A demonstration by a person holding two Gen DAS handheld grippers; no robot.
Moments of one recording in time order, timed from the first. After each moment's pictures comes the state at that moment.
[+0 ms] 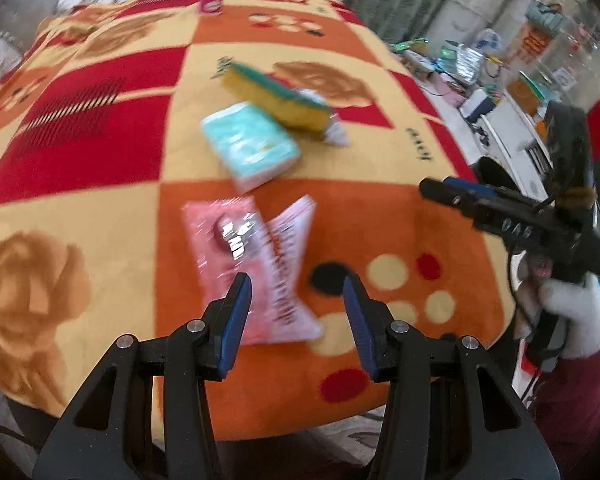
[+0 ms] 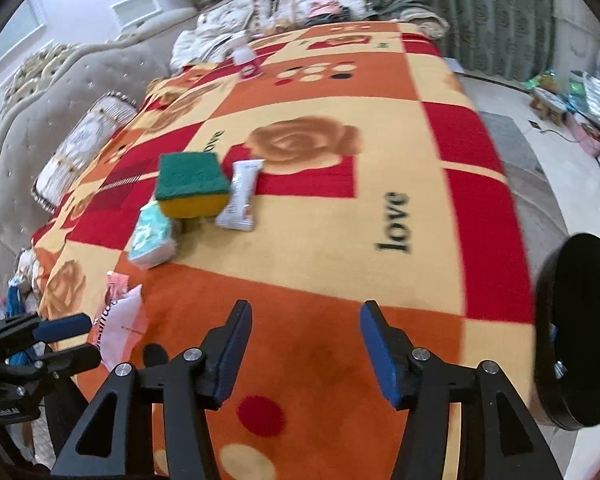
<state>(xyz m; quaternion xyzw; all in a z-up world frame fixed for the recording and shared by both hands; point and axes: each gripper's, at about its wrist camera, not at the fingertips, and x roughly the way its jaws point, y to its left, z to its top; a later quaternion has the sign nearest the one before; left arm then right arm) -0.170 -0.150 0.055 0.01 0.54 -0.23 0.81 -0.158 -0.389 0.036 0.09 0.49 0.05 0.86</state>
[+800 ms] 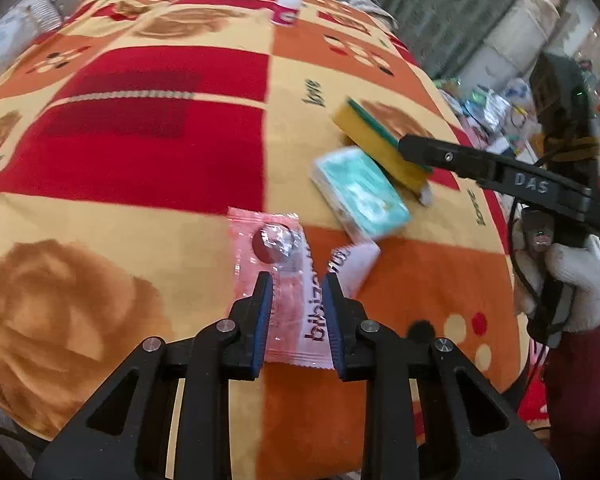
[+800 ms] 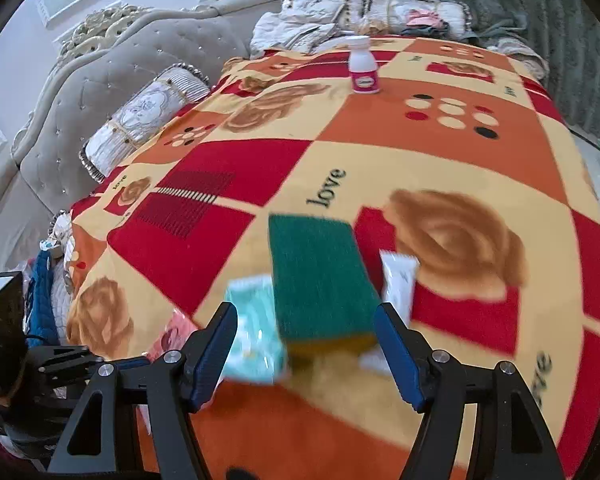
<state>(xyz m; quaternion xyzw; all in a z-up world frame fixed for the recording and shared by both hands) -0.116 -0.081 0.050 -0.07 0.52 -0.18 0.83 -0.044 -0.295 0.049 0.04 0.48 0.18 0.85</state>
